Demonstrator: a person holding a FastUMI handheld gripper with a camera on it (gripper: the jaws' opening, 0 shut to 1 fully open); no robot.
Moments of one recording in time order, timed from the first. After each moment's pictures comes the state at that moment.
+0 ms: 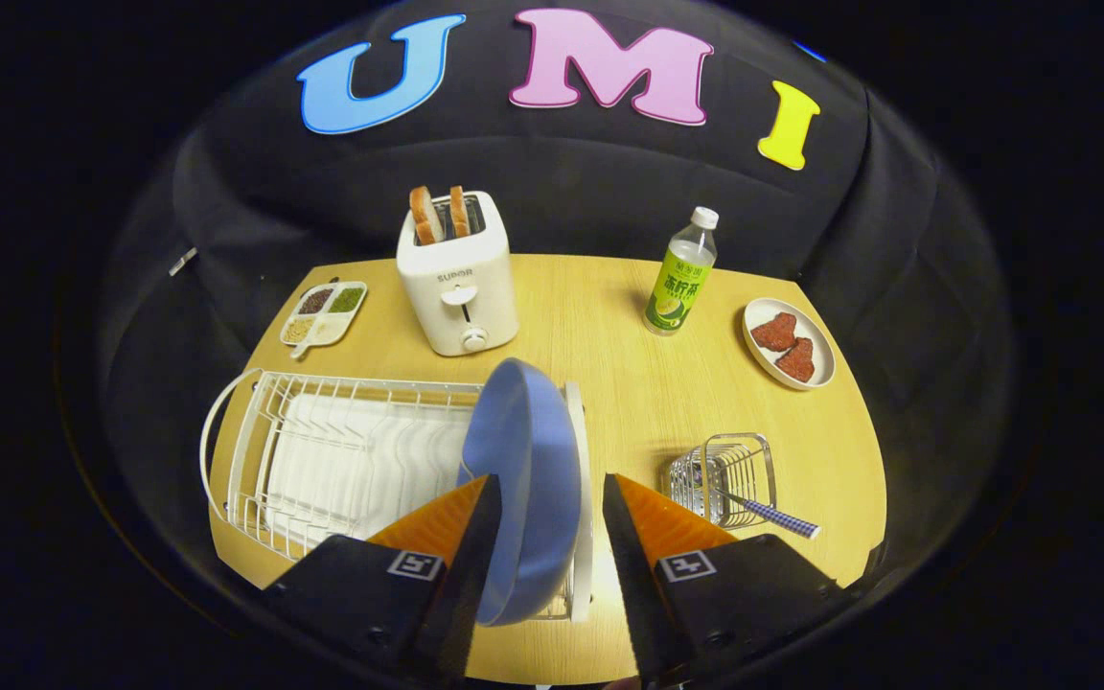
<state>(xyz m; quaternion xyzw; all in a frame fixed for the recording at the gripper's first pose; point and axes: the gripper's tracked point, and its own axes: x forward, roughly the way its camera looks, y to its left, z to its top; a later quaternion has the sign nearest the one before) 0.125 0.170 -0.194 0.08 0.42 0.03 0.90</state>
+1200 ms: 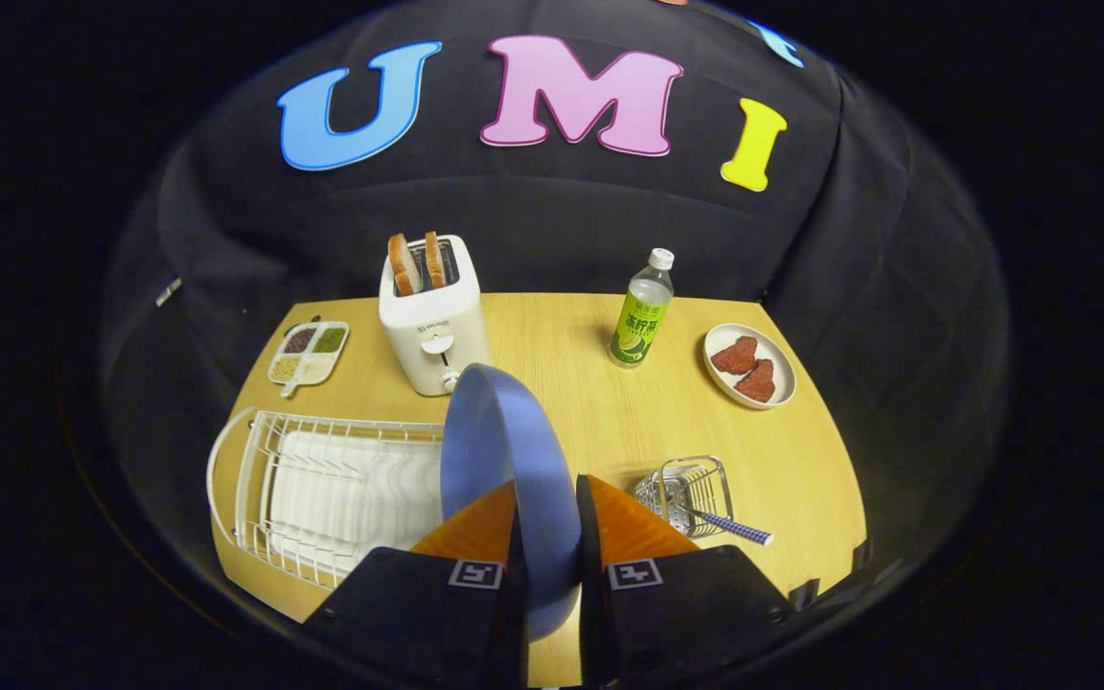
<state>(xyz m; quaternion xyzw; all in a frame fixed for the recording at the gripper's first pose) 0.122 0.146 -0.138 0.12 0.37 0.00 0.92</state>
